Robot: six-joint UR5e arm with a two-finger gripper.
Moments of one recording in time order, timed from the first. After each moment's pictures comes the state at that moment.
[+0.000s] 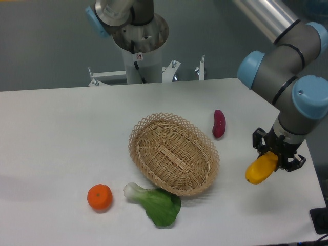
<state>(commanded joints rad) 2.70 -2.17 -1.20 -1.27 1.52 1.48</state>
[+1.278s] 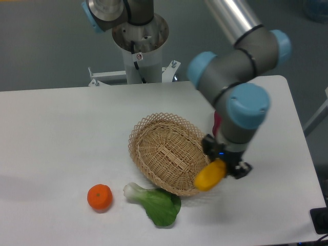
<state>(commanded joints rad) 2.39 -2.01 -1.39 -1.27 1.52 1.21</state>
